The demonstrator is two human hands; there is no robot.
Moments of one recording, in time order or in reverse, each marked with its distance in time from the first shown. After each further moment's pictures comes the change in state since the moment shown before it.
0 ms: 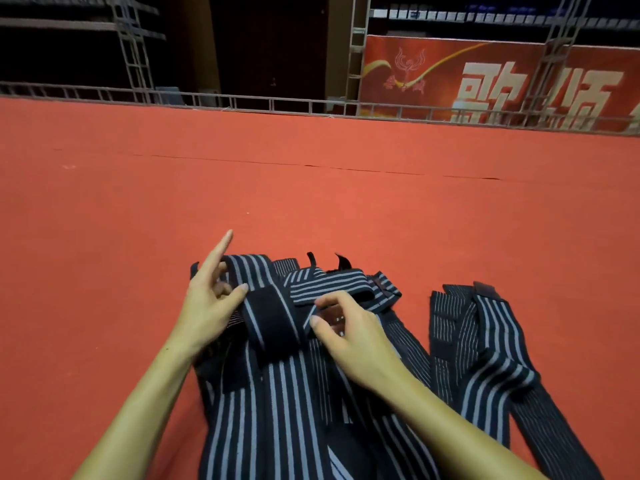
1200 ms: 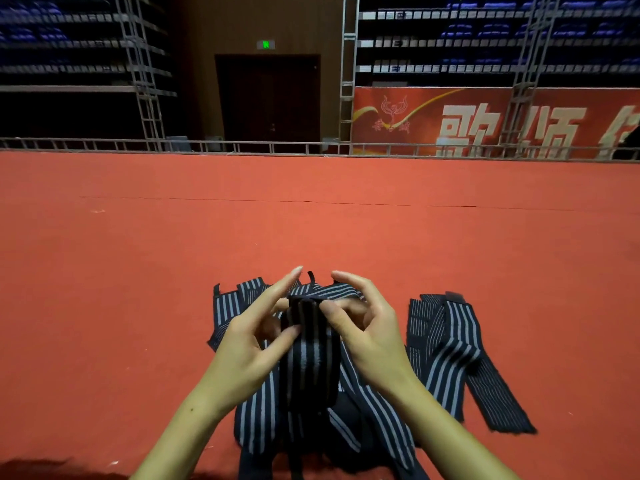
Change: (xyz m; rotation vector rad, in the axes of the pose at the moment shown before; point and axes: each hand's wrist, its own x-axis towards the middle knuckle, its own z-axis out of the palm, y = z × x) left_hand -0.142 0.152 -0.020 -0.056 -0.255 0.278; right_hand -0.110 -0.102 -0.052 0.612 0.202 -0.224
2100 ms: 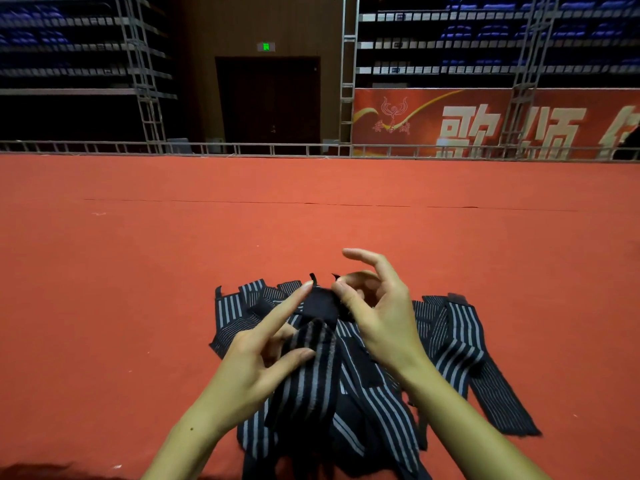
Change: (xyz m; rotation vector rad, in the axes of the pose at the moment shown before) left_hand -0.012 -0.001 -0.003 0.063 -0.106 -0.001; right_hand 0.027 -0.012 -0.008 -0.106 0.095 -0.113
